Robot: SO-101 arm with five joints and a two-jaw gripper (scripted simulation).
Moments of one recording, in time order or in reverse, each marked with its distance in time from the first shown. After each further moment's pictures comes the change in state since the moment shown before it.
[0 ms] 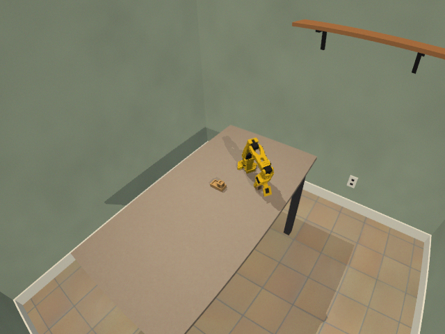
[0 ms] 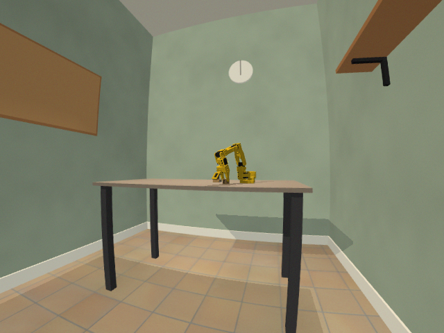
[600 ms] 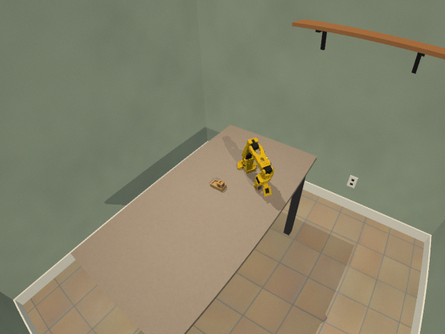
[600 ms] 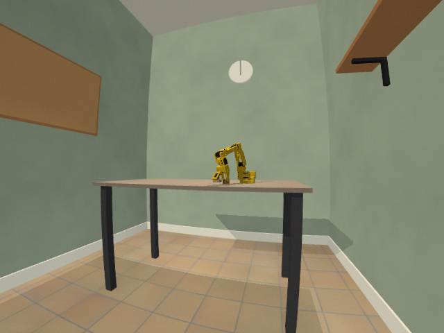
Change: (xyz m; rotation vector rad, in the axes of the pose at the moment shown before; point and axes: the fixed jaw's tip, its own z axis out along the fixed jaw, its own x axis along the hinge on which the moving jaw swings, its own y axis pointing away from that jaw) arm 0.000 0.000 0.000 0.000 0.000 0.000
